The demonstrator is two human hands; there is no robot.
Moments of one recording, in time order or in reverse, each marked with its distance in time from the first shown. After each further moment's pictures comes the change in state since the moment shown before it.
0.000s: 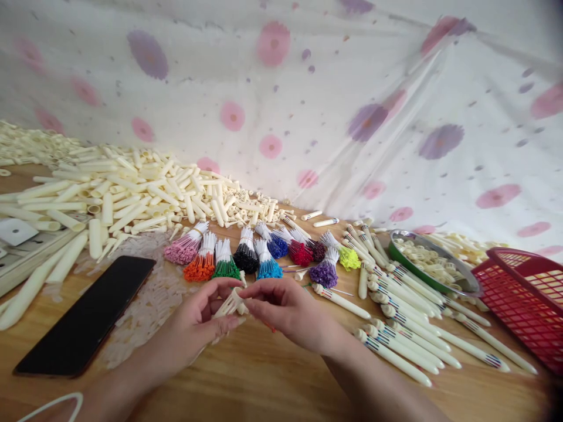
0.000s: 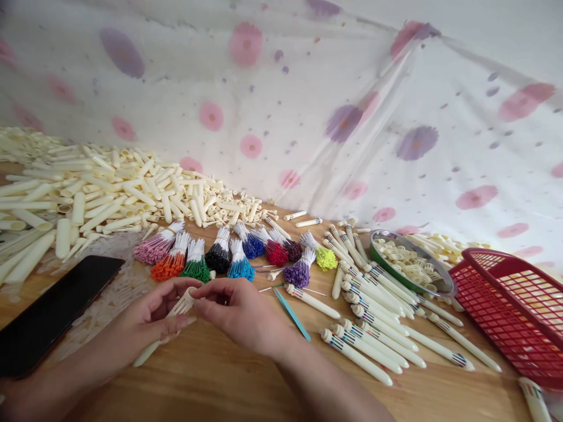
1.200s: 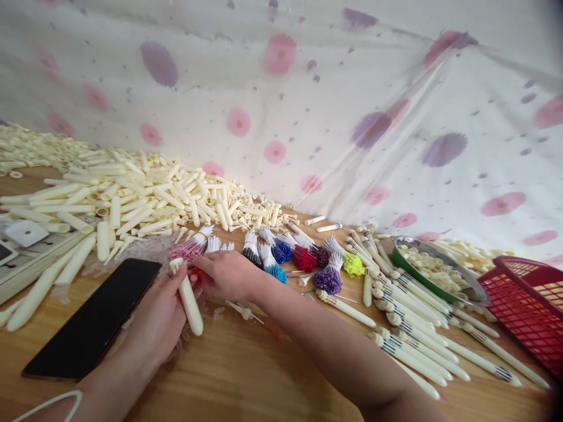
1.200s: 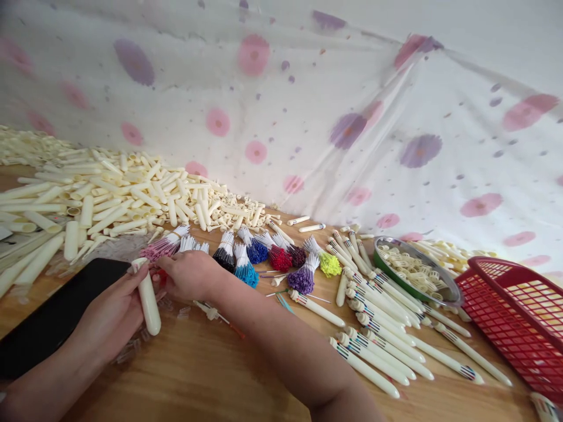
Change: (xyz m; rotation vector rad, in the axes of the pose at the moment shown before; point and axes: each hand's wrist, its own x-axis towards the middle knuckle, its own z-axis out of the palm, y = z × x) left_hand 0.016 0.016 -0.015 -0.665 0.611 0.068; right_hand 0.113 0.003 0.036 -1.278 -0.171 -0.648
